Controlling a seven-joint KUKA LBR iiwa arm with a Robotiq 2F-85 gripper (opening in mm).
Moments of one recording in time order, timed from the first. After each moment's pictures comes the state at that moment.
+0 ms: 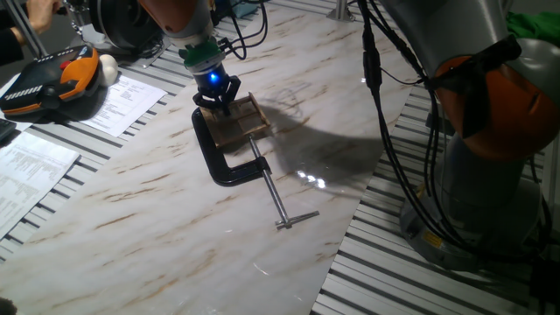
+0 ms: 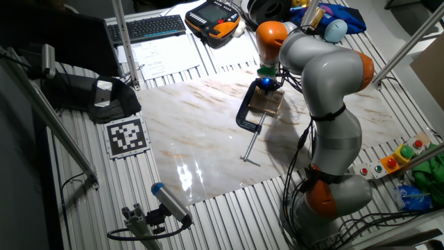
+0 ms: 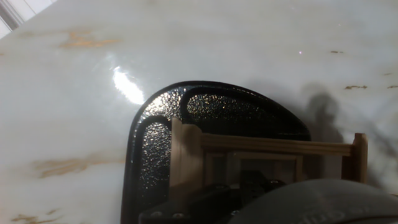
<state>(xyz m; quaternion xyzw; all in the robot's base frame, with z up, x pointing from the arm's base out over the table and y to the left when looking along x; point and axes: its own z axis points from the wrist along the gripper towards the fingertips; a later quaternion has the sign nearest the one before) 0.603 -0.075 0.043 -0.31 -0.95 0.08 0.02</state>
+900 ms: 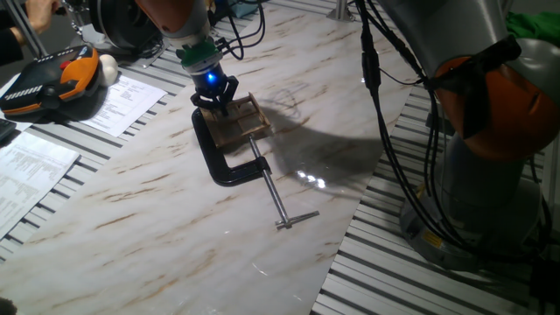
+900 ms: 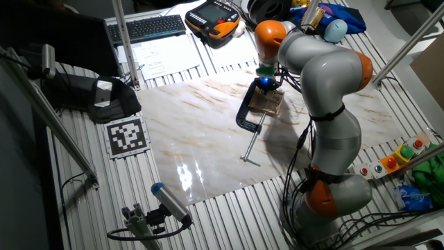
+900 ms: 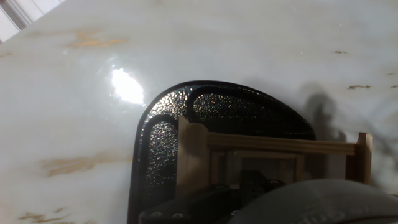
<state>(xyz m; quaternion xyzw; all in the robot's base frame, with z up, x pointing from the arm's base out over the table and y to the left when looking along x) 0.605 -0.071 0.044 -0.31 -0.95 0.08 0.02</state>
